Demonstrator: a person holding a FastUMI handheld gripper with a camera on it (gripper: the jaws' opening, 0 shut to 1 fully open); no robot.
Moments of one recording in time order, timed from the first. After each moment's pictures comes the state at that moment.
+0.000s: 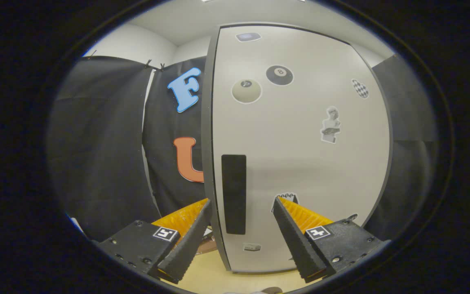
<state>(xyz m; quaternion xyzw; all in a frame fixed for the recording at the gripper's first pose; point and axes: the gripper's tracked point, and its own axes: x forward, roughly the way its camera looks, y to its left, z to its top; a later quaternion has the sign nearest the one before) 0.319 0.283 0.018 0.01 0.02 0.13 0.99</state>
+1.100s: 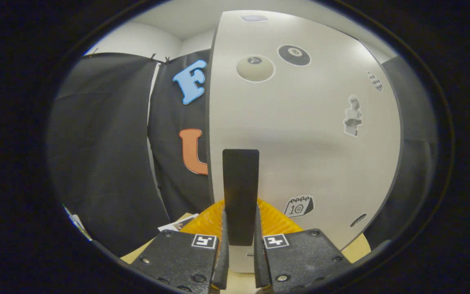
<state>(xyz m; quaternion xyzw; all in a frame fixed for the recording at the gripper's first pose) 0.322 0.286 0.006 -0.01 0.05 0.16 0.99</state>
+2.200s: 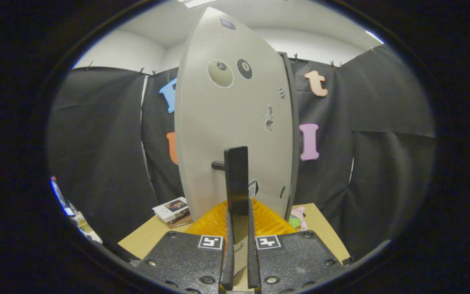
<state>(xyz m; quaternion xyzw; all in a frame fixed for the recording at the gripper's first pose) 0.176 0.127 0.009 0.01 0.04 0.08 1.00</state>
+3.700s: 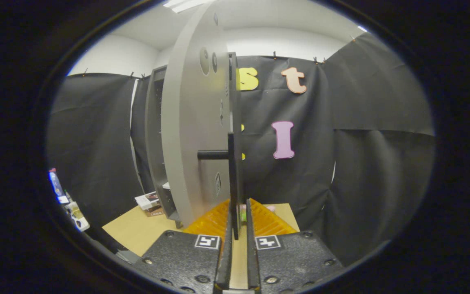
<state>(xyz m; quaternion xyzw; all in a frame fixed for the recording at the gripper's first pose) 0.181 -0.064 -0.008 0.01 0.03 0.09 1.00</state>
